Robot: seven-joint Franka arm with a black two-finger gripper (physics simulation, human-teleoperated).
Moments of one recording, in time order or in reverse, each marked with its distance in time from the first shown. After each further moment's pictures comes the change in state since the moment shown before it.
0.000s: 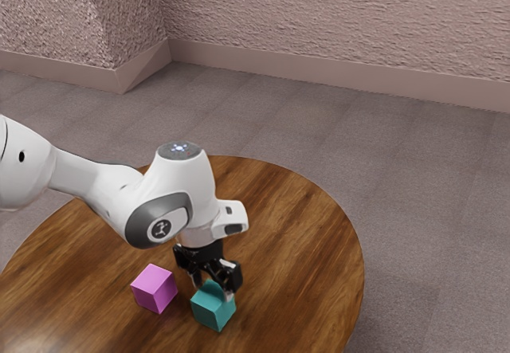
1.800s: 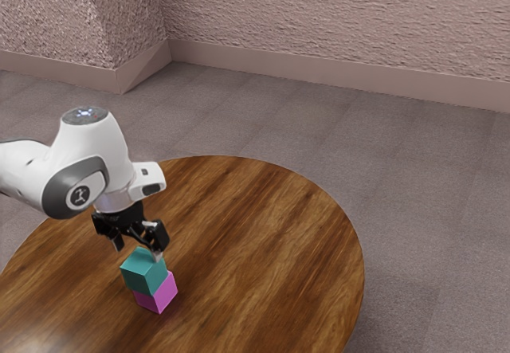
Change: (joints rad) arm -0.005 -0.320 0.285 -0.169 0.051 -0.103 0.060
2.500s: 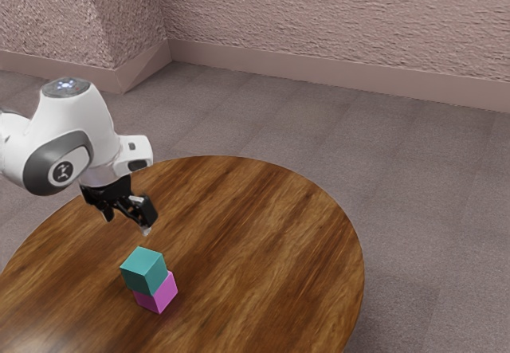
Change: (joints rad) arm 0.000 -0.088 0.034 0.054 0.064 -0.068 0.081
